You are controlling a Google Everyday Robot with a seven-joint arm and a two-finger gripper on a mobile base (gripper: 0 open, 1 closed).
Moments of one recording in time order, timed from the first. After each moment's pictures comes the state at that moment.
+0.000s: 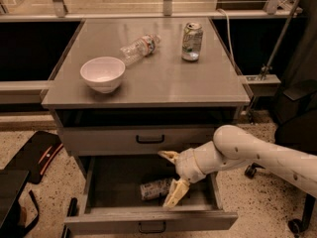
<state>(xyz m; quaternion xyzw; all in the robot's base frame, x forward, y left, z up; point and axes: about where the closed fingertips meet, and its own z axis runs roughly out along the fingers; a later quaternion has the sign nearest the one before) 0.480 -0.019 0.589 -0.65 0.62 0.32 0.31</state>
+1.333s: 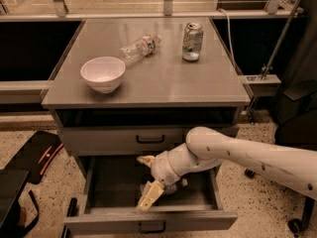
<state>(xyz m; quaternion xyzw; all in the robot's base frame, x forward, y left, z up) 0.473 0.057 0.580 -0.62 0.64 0.36 0.28</state>
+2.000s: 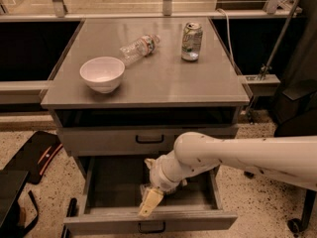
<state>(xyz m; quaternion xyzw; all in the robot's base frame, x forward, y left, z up) 0.468 0.038 0.567 -0.63 0.70 0.23 0.24</state>
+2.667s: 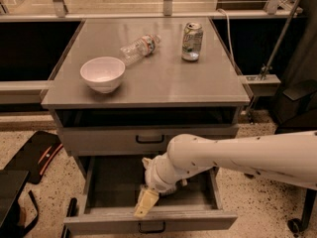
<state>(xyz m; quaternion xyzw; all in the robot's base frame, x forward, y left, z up) 0.464 0.048 0.574 -0.64 0.71 0.19 0.23</state>
